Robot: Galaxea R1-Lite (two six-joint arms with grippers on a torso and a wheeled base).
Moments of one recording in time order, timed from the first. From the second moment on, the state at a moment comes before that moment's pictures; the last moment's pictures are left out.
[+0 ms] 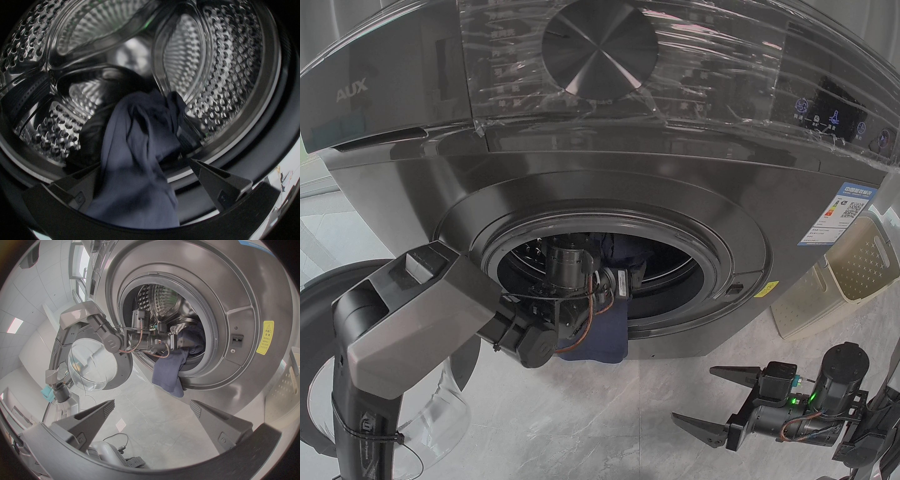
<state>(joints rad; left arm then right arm) -0.63 2.33 -1.32 -0.86 0.18 -0.19 0.74 1.81 -0.02 -1.53 0.10 0.07</state>
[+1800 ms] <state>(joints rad) -0.57 2.46 -1.54 -0.99 0.20 -0.19 0.74 1.79 -0.11 -1.54 0.10 0.08</state>
